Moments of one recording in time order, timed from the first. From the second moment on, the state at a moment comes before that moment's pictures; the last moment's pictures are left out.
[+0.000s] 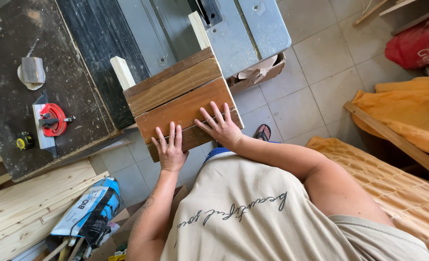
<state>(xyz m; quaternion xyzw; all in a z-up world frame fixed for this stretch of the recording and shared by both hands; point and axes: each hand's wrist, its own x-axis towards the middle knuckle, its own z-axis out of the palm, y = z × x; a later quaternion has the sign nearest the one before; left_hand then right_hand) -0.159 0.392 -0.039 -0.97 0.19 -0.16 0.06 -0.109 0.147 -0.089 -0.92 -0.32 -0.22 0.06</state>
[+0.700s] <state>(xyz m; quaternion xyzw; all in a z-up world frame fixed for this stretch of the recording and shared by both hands) -0.149 0.389 -0.036 -0.97 0.18 -0.17 0.06 -0.095 0.154 -0.094 -0.91 -0.30 -0.26 0.09</state>
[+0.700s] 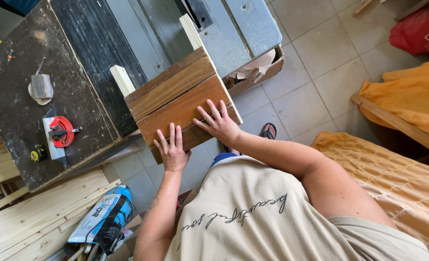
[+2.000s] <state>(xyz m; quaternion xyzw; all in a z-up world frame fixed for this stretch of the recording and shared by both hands) -0.147 0.385 -0.043 -0.97 0.17 -0.14 0.07 -0.088 0.154 -0.106 -0.91 -0.30 -0.27 0.09</state>
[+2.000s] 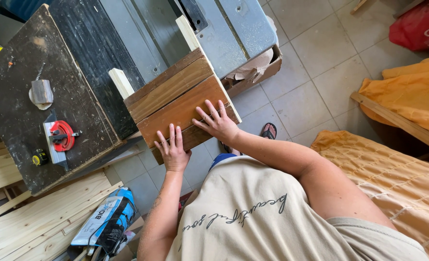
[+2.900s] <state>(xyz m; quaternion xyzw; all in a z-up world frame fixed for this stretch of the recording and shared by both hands) -0.137 0.385 -0.042 -0.97 0.16 -0.14 0.07 -0.079 0.154 -0.103 -0.91 -0.30 -0.28 0.10</state>
